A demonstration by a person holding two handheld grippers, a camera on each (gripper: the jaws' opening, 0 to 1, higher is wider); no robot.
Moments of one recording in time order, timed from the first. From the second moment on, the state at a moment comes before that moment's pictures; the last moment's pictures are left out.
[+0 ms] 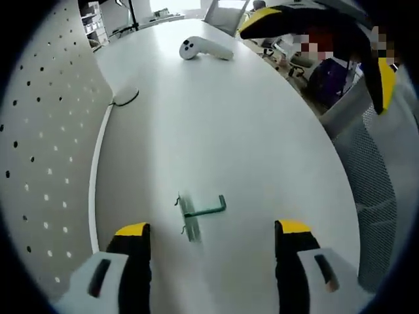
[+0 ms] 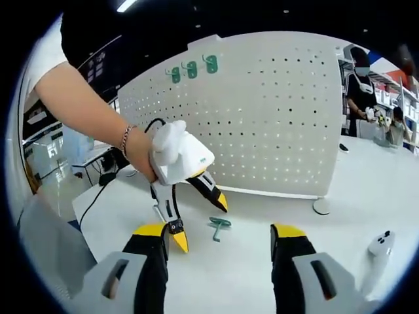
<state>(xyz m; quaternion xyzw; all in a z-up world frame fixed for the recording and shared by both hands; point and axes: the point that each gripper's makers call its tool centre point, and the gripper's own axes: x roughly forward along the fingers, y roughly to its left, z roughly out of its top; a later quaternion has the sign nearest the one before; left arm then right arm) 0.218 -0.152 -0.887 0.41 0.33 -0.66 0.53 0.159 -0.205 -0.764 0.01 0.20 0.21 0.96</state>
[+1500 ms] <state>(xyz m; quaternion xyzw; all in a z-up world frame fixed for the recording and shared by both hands) 0.244 -0.150 -0.881 0.41 0.34 -0.61 0.58 0.159 -0.209 -0.762 0.02 0.19 0.20 0.96</state>
